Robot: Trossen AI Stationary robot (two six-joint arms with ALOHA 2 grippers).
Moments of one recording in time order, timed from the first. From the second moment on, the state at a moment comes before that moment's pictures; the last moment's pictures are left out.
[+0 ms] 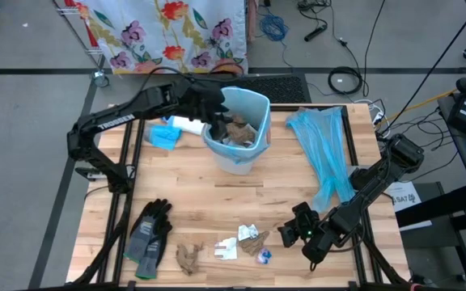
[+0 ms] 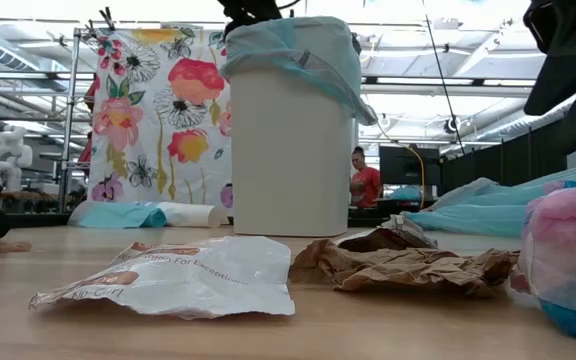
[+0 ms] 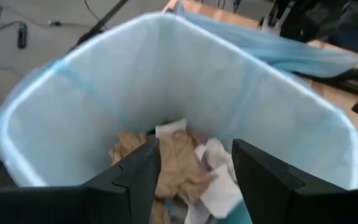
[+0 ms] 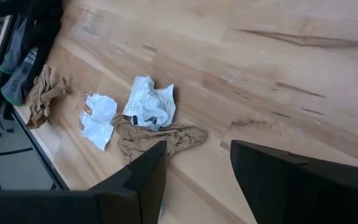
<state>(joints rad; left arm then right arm) 0.34 1.52 1.67 -0.77 0.05 -0.07 0.80 1.54 0.90 -0.49 0.61 1.87</state>
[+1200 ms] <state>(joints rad) -0.07 0.92 0.63 -0.41 0.07 -0.49 0.70 1.56 1.19 -0.53 0.32 1.20</state>
